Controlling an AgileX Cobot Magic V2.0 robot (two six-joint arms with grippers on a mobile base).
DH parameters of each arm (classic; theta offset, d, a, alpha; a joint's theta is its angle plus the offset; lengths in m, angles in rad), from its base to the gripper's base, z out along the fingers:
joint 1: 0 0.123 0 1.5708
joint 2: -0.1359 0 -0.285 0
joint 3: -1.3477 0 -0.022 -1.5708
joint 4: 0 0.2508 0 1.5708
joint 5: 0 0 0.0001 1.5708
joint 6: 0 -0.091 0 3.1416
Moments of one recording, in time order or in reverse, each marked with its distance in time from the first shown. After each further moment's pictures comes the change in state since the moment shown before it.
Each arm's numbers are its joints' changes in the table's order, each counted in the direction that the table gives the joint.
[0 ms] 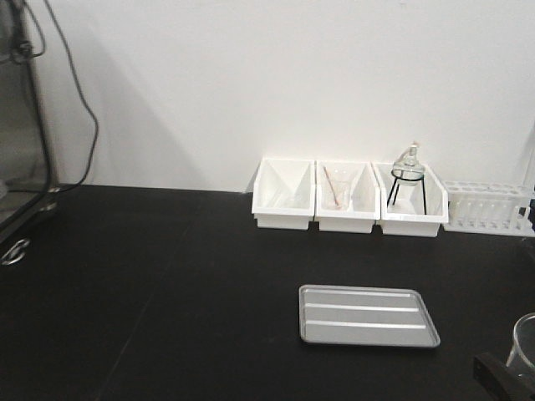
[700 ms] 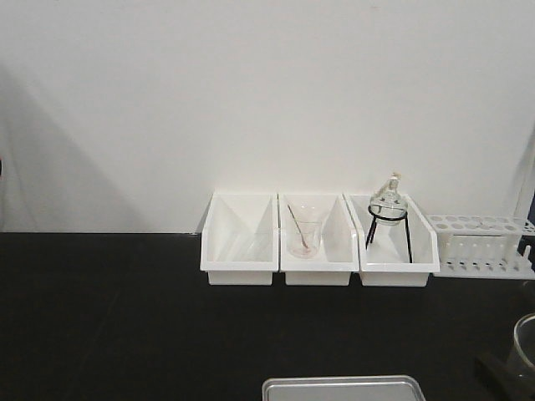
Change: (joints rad) left arm 0.000 0.000 0.000 0.000 0.000 0.000; right arm 0.000 0.000 0.000 0.001 0.000 0.000
